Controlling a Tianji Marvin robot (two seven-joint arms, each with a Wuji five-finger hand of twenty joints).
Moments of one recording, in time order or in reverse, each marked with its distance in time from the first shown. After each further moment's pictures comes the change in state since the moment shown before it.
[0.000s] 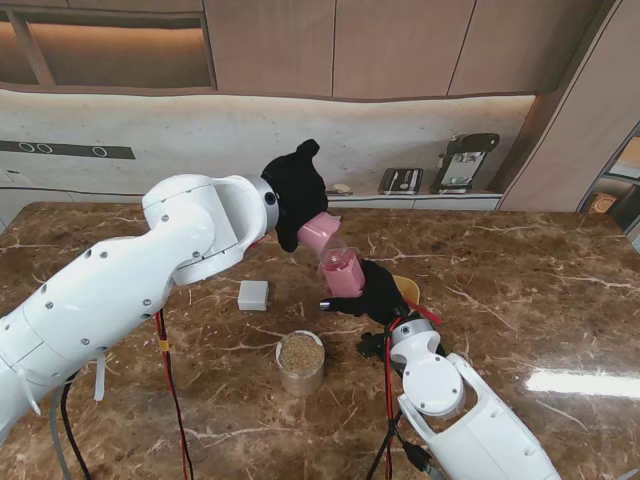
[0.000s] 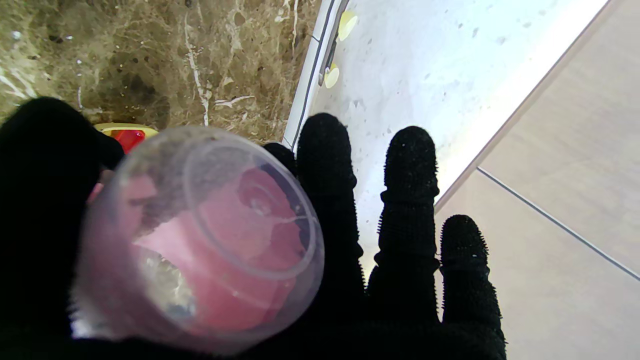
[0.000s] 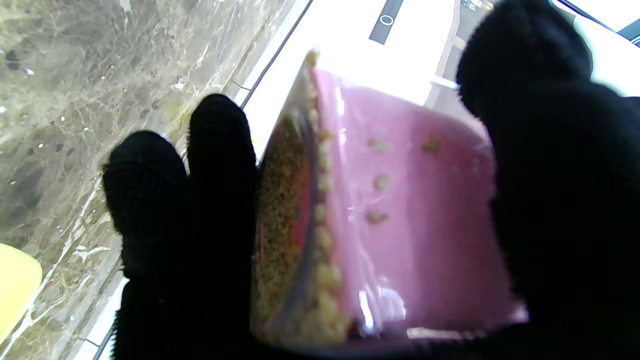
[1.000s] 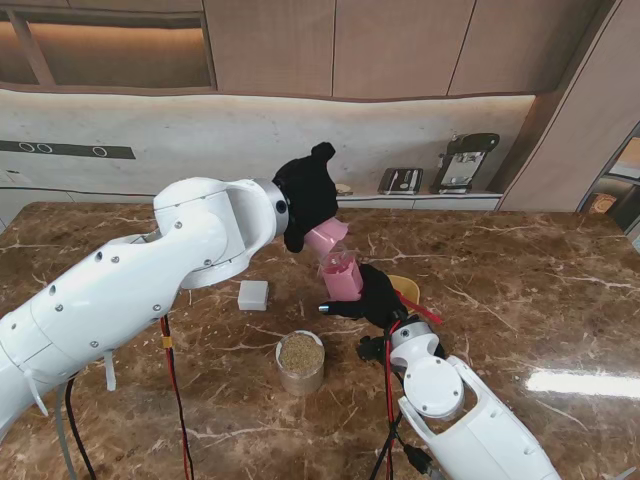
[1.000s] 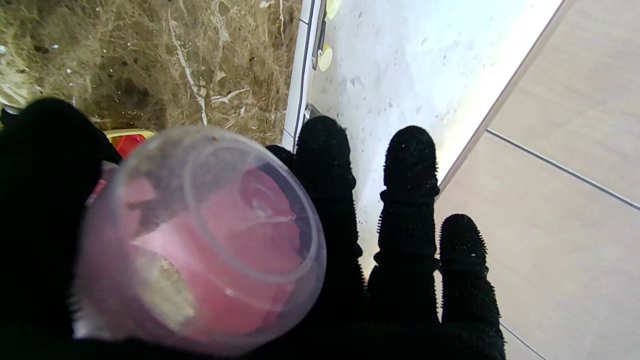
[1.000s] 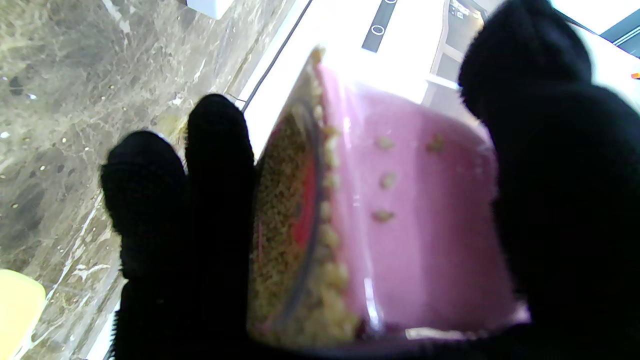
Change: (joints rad) left arm -0.031 0.000 0.054 0.002 0.075 -0.041 0.058; right arm 0.007 0.005 -0.015 0.028 0.032 -0.044 0.017; left_hand 0.000 0.002 -0.010 0.051 0.000 0.000 0.010 0.032 0.000 -0.006 0.027 0.028 0.011 0.000 0.014 0.015 0.006 -0.008 0.002 0.000; right_hand -0.010 0.012 0.000 0.000 0.000 0.015 0.000 0.001 0.008 0.008 0.000 0.000 0.000 0.009 0.000 0.000 0.000 0.009 0.000 0.000
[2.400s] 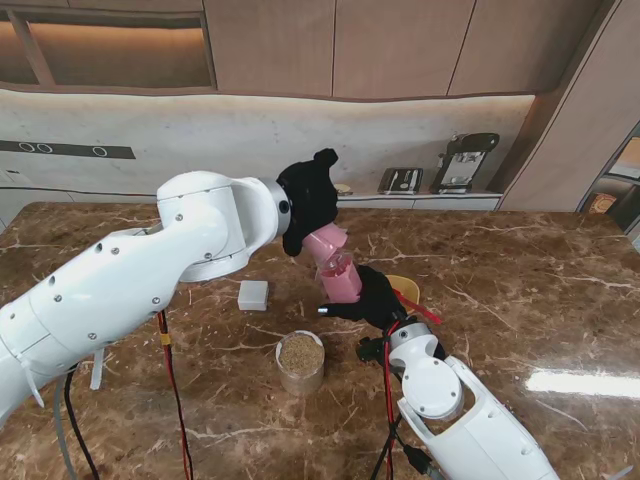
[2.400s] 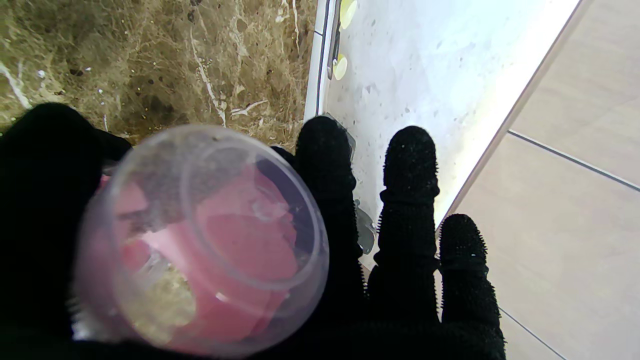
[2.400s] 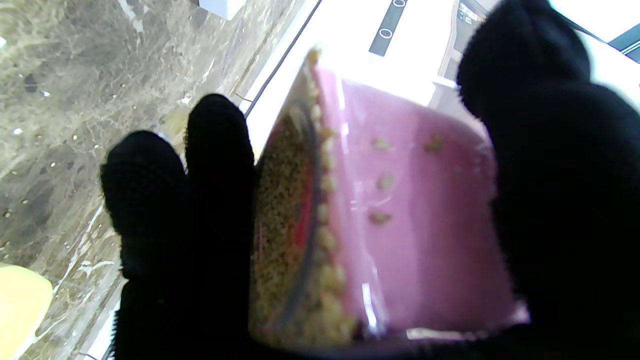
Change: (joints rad) left arm -0.042 0.005 0.031 0.007 -0.045 -0.053 -0.041; right arm 0.003 -0.003 -0.005 0.011 -0.027 0.005 -0.010; left_hand -0.011 0.012 0.000 0.023 0.000 0.001 0.013 0.018 0.000 -0.001 0.010 0.001 0.000 0.000 0.011 0.001 0.000 0.000 0.000 0.000; right_hand 0.003 -0.003 0.004 0.000 0.002 0.000 0.000 0.000 0.000 0.000 0.000 0.000 0.000 0.000 0.000 0.000 0.000 0.000 0.000 0.000
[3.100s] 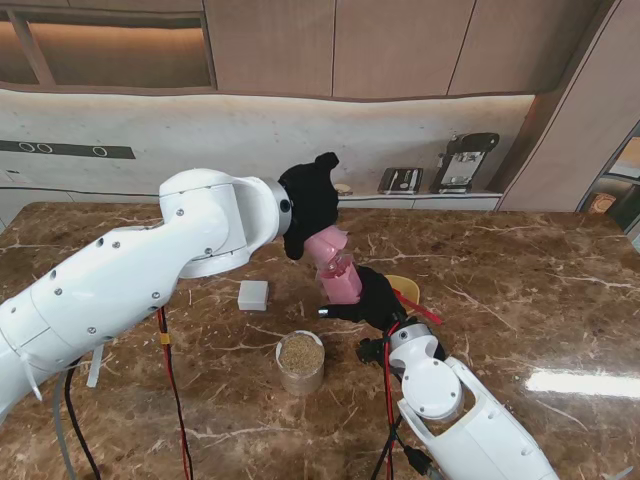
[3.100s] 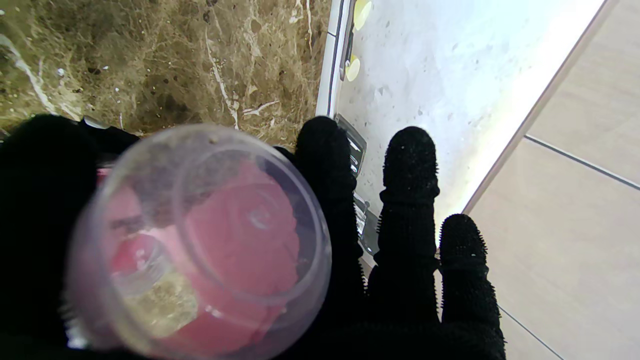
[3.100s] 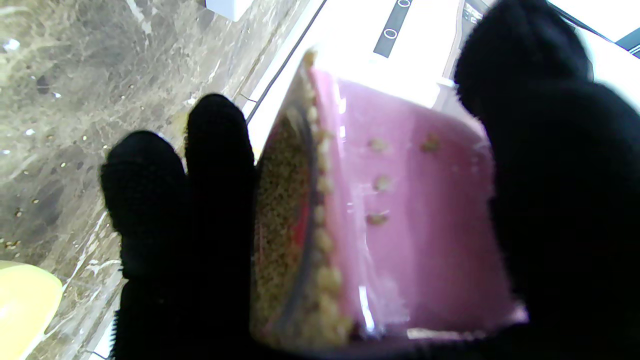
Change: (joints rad) left arm -0.020 0.000 0.017 0.015 -0.048 -0.004 -0.013; right arm -0.002 0.000 0.000 0.001 -0.002 0.010 -0.001; left_hand -0.043 0.027 0.011 0.040 0.025 0.019 0.028 0.001 0.011 0.000 0.016 0.000 0.000 0.000 0.013 0.011 0.000 0.000 0.000 0.000; right_hand 0.008 -0.006 0.000 0.000 0.001 -0.001 0.000 0.000 0.000 0.001 0.000 0.001 0.000 0.000 0.000 0.000 0.000 0.000 0.000 0.000
